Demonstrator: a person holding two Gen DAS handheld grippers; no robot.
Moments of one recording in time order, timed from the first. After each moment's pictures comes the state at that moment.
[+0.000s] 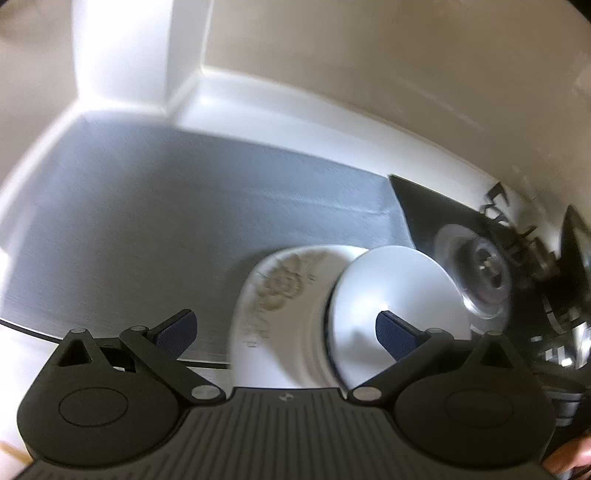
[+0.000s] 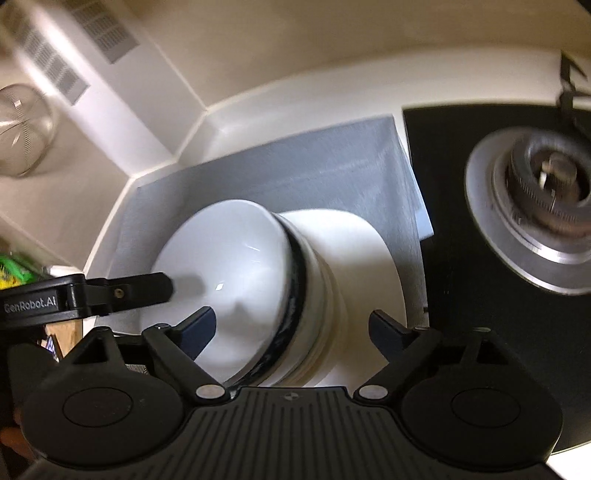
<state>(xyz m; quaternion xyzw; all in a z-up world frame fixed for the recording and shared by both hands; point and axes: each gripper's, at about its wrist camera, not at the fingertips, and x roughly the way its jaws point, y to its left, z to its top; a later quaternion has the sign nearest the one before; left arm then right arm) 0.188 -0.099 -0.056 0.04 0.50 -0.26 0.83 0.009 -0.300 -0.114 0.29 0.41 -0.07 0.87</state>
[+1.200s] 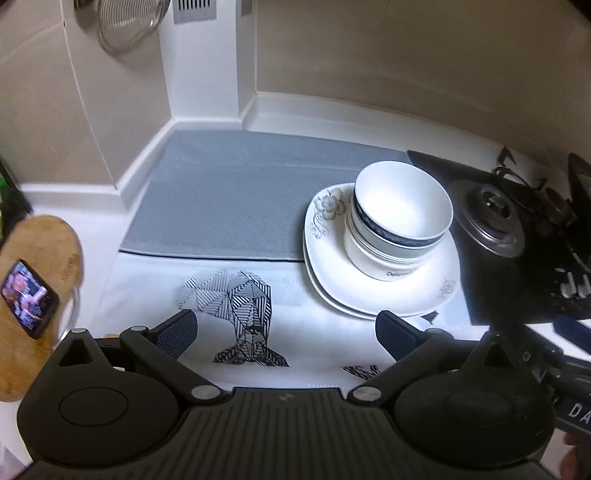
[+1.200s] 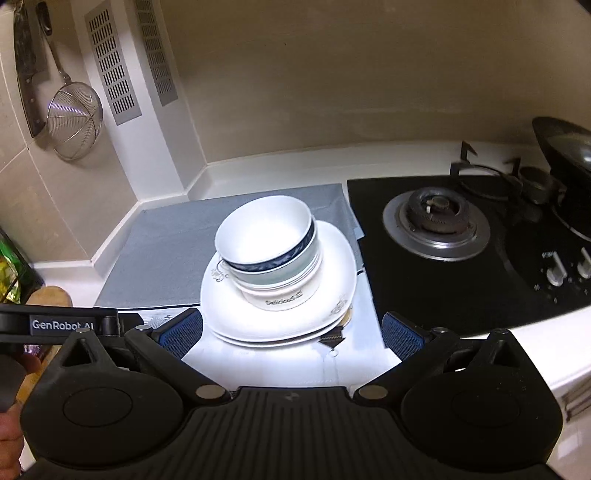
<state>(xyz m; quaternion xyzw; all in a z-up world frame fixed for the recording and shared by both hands) 0.033 -0.016 -0.007 0.11 0.44 -0.20 0.87 -0.151 -0.167 -0.043 0.18 0.31 -0.20 0.91</state>
